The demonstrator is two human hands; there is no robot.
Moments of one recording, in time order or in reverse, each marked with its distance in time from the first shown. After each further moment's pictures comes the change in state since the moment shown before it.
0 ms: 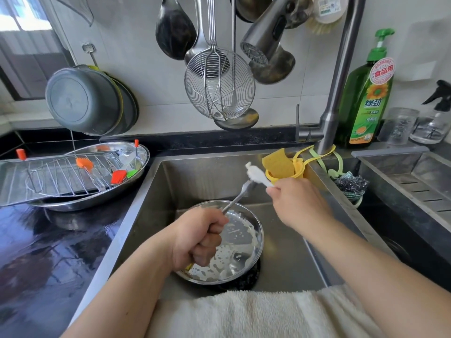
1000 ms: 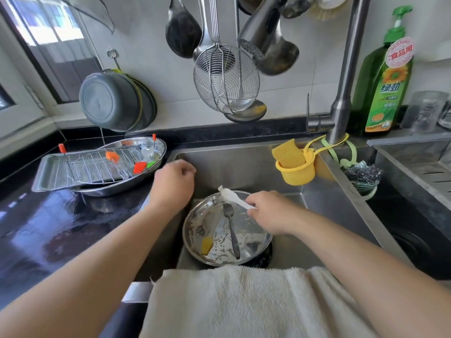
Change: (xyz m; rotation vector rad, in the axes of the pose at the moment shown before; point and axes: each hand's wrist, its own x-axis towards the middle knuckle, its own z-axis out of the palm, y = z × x) left_hand 0.012 0.021 -0.047 0.657 0.953 0.492; right_hand -0.011 -0.017 0.027 0.019 -0.452 -0.317
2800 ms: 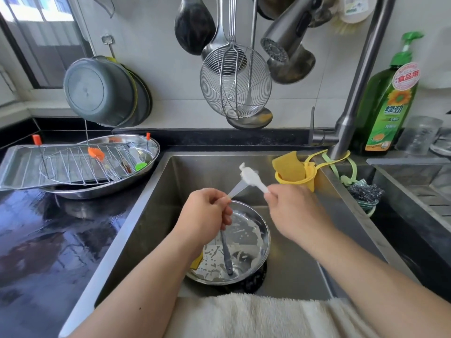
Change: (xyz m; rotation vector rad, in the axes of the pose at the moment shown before) left_hand -0.045 0.025 0.035 -0.656 -0.330 -0.166; right_hand -0.006 0.002 -0.016 -0.064 0.478 0.185
